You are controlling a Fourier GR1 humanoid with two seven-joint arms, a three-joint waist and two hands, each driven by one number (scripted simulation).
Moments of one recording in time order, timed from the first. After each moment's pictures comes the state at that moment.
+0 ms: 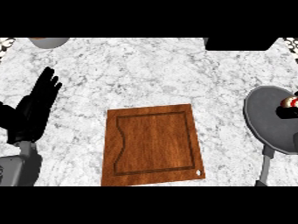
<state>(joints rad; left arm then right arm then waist) -0.18 0.18 0.09 -1.57 0.12 0.06 0.23 -0.39 -0.39 -0.27 -1.00 0.99 -0.40 0.56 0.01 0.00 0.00</state>
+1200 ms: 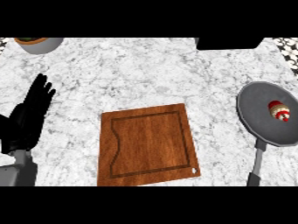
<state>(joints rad) -0.12 0.17 0.11 -1.61 0.11 0.07 0.23 0.01 -0.25 -0.63 -1.43 0.19 -0.33 -0.03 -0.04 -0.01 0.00</state>
